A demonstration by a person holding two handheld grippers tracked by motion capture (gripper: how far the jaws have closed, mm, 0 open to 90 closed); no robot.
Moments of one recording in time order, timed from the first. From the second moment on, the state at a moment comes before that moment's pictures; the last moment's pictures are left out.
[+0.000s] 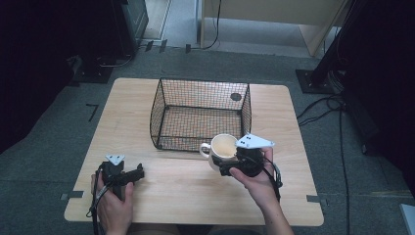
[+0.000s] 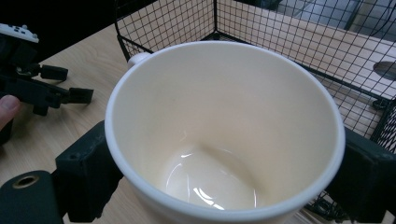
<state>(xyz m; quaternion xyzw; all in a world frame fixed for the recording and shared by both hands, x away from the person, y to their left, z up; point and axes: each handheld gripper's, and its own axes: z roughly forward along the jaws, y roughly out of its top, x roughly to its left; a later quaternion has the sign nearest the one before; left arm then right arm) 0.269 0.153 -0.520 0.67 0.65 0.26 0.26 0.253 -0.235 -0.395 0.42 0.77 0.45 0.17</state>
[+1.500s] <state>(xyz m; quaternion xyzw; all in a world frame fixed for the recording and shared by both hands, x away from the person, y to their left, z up) 0.269 0.153 -0.520 0.67 0.64 0.26 0.26 0.330 -0.195 -0.348 0.39 0.78 0.46 0.18</state>
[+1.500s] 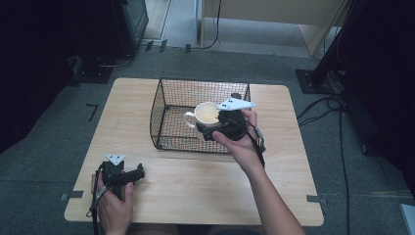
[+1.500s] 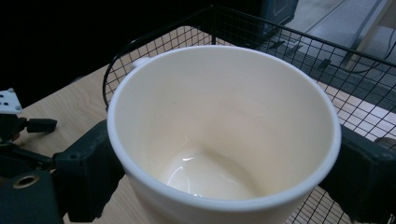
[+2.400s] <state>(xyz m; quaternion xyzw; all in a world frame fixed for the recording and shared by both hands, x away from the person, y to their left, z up) 0.269 0.153 -0.520 0.67 0.64 0.26 0.26 0.398 -0.185 -0.374 0.37 0.78 0.47 0.20</state>
